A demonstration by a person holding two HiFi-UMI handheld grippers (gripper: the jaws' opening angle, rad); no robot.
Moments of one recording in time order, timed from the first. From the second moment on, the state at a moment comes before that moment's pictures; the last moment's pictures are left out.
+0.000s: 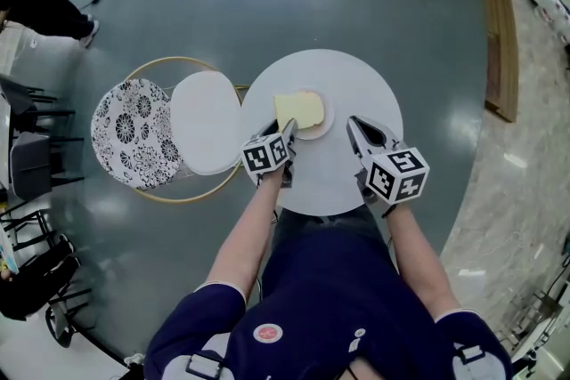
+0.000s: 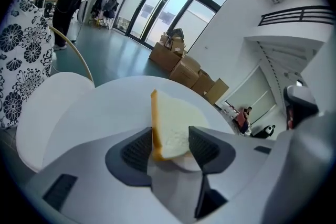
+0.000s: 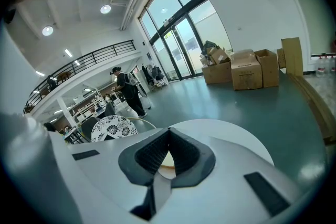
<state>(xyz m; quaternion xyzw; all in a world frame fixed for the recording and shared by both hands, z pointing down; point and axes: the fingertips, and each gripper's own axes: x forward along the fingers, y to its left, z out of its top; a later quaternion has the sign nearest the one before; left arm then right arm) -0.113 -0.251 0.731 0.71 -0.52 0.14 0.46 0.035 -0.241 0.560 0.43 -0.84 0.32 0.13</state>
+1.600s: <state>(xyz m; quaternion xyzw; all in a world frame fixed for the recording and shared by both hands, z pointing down) -0.058 -0.187 0.403 0.88 -0.45 0.02 0.14 -0.012 -0.201 0.412 0.32 -0.94 0.13 0.04</state>
